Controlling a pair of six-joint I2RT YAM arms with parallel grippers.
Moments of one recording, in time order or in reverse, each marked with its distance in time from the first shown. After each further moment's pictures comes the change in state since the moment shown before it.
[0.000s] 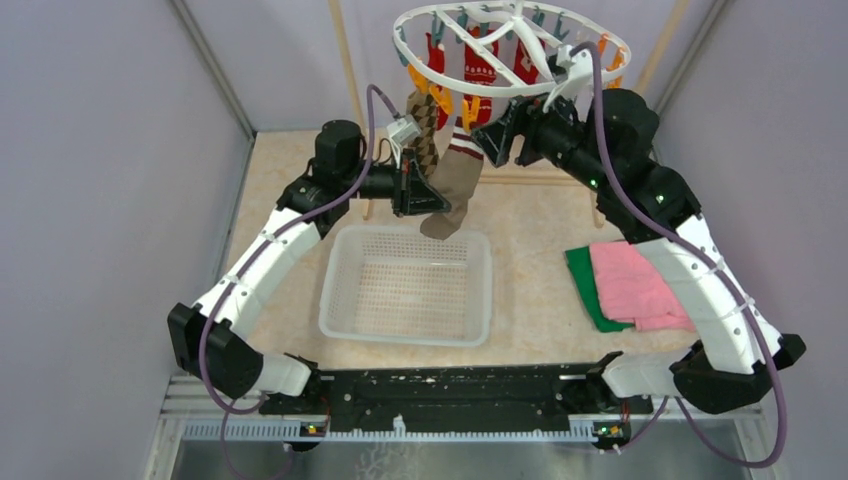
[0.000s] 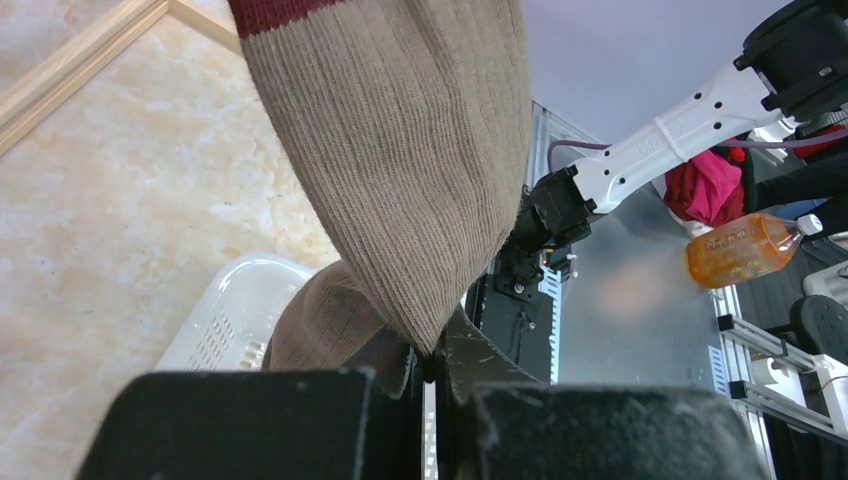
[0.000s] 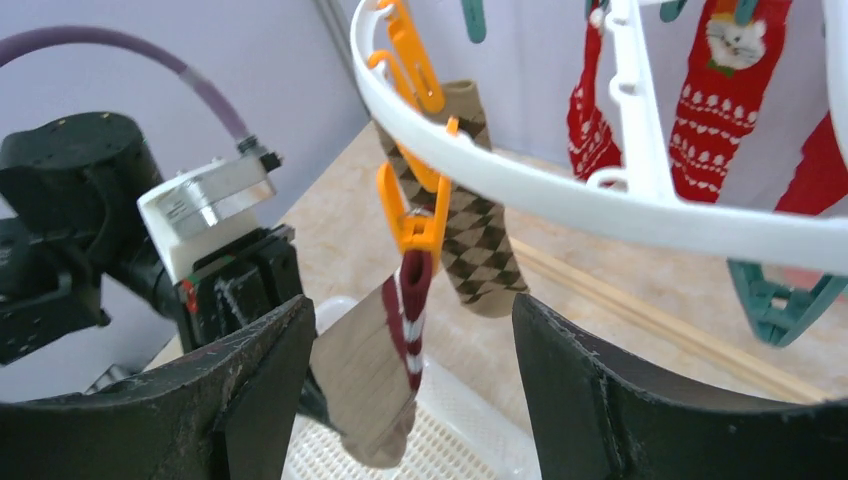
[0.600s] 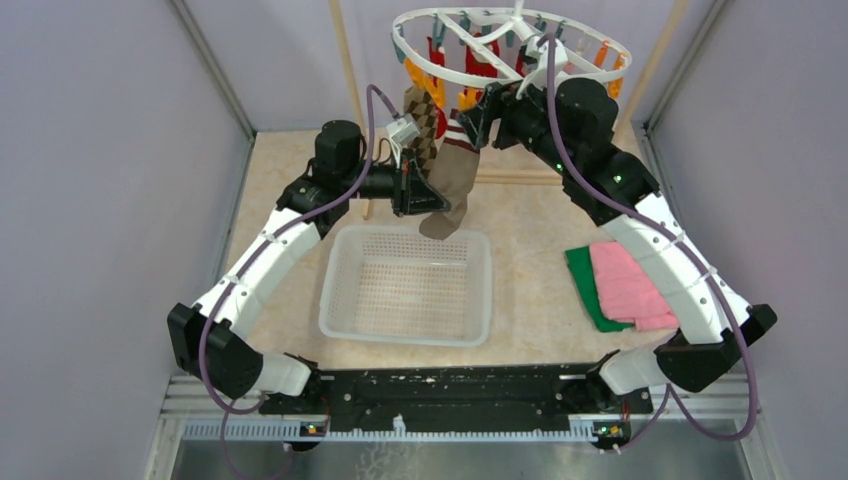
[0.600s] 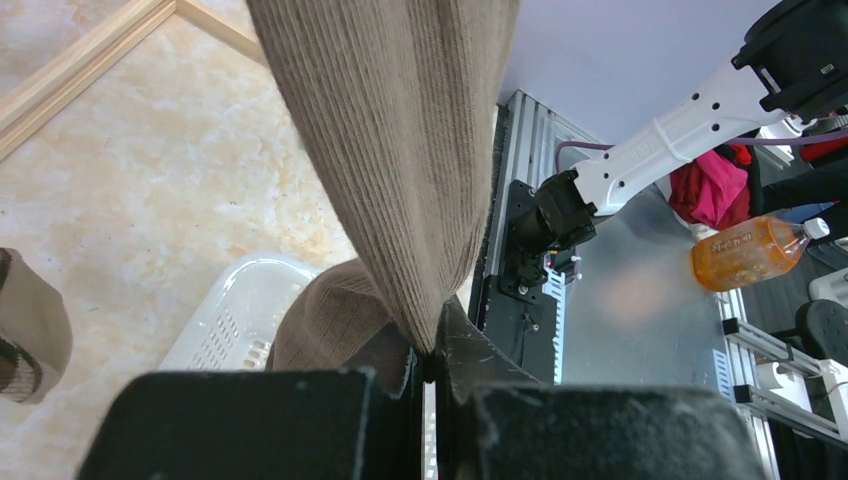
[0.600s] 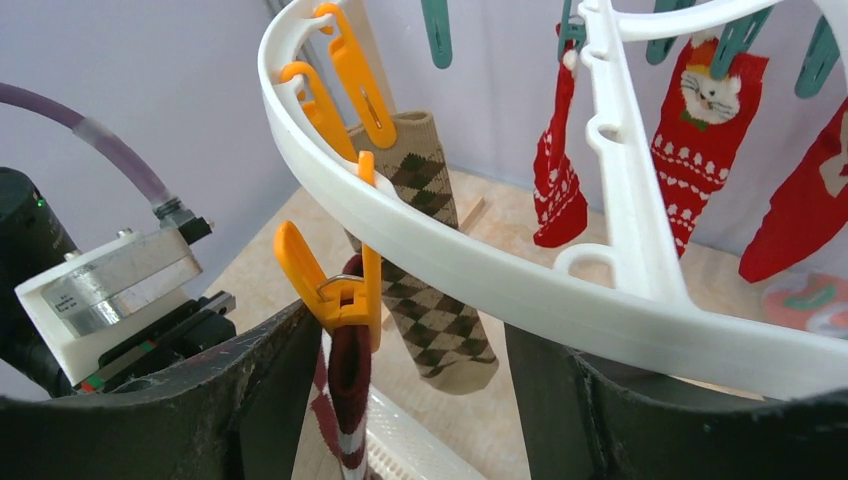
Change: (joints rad) left arm 0.000 -0.001 -0.008 0.000 -0.013 0.001; right arm 0.000 0.134 0.016 0.150 0.073 -0.050
